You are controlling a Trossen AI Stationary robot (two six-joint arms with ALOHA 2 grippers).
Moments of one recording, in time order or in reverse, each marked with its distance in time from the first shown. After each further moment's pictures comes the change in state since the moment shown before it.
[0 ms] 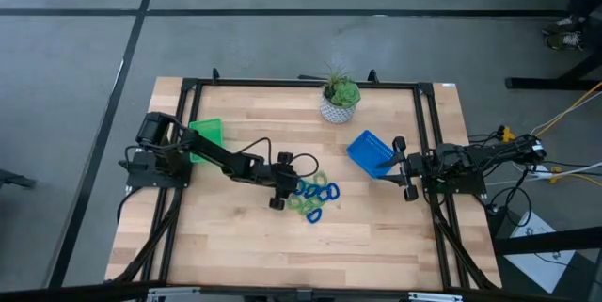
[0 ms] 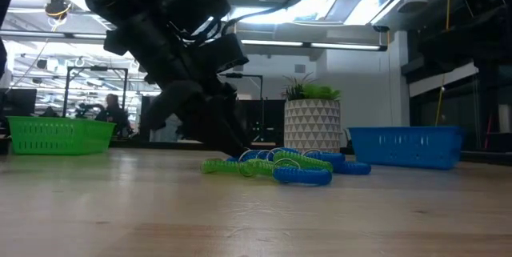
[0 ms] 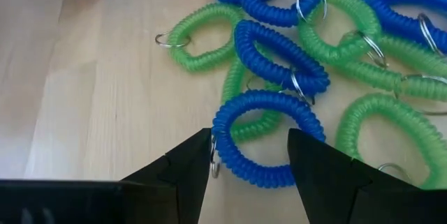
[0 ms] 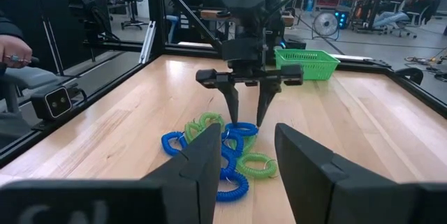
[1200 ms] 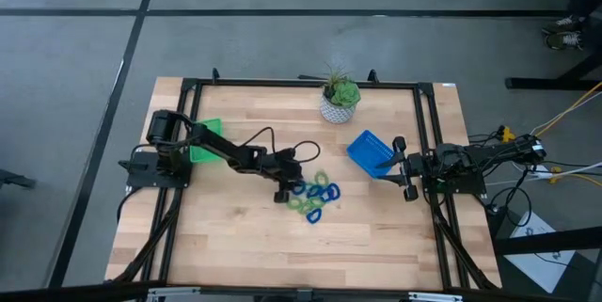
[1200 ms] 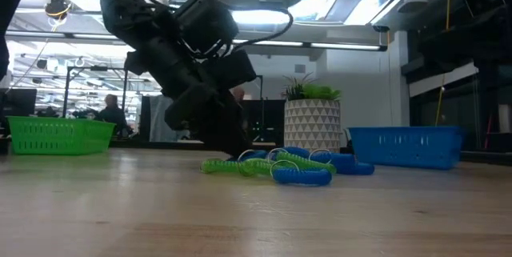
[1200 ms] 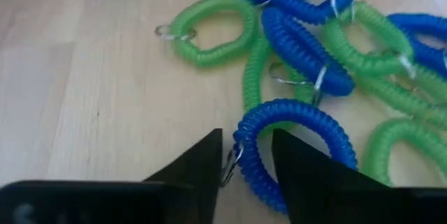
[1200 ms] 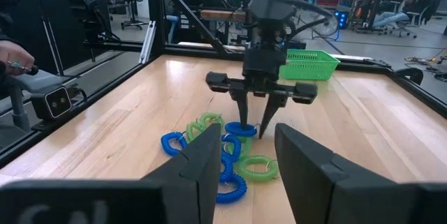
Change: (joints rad) left arm 0.110 0.064 -0.002 0.107 0.189 -0.064; right arm 0.000 0.000 0.000 0.000 0.000 0.000
